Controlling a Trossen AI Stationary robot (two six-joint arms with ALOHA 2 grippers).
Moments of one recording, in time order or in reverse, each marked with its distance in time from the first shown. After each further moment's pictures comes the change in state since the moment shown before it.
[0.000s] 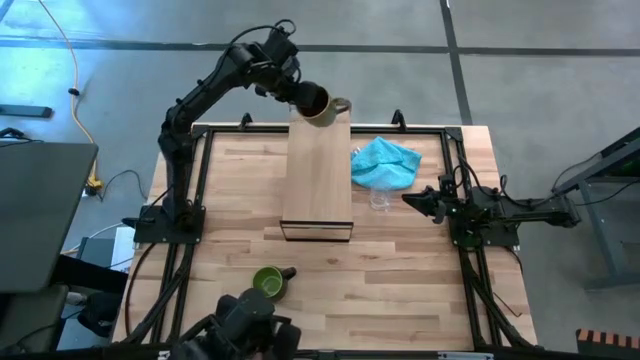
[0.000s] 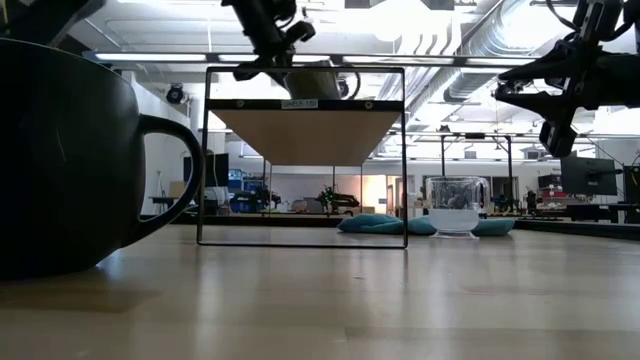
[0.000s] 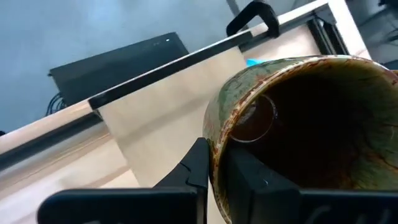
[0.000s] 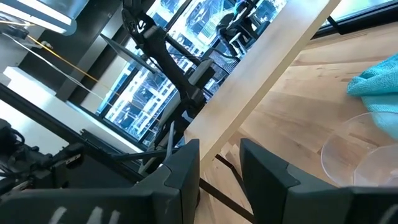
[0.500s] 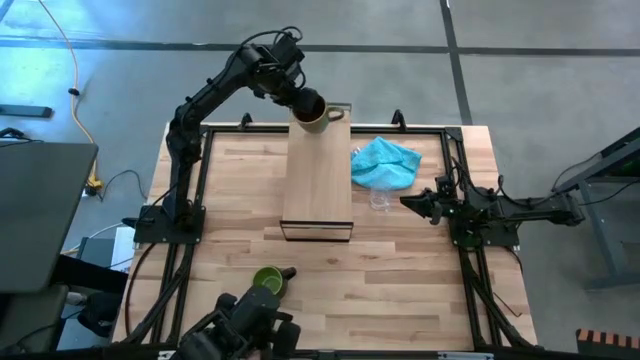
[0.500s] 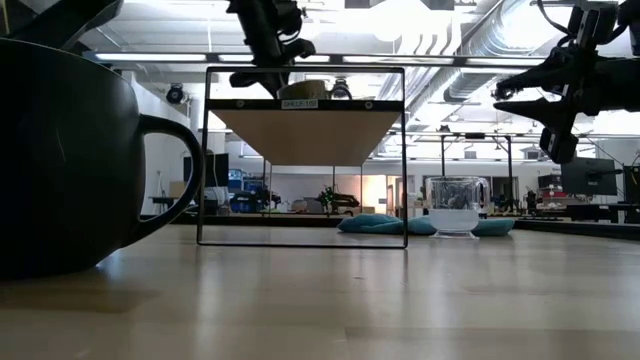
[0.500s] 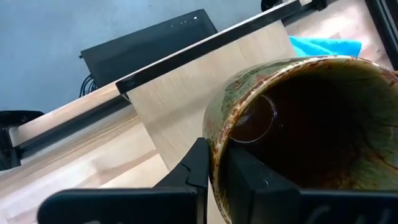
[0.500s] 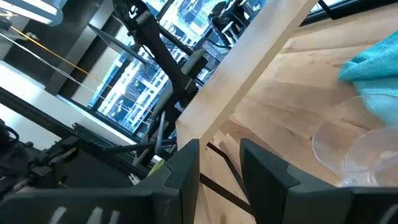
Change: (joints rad) left arm 0.001 0.063 0.040 -0.098 -0.059 0.035; right arm 0.000 0.059 0.000 -0.002 -0.012 0.023
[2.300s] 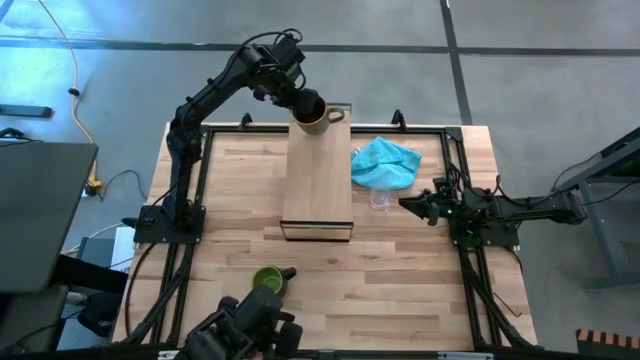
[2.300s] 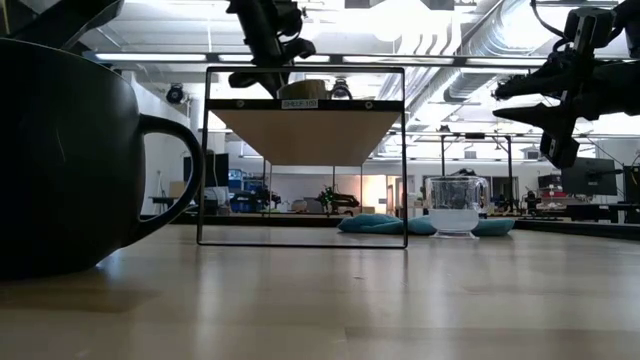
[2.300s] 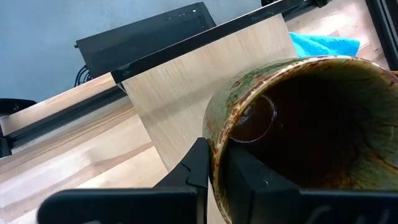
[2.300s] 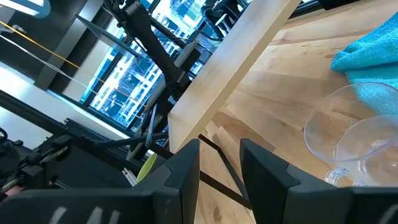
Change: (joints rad) left arm -0.001 0.004 0.000 -0.018 0.018 -0.035; right arm 0.000 0.038 0.000 0.000 -0.003 0.011
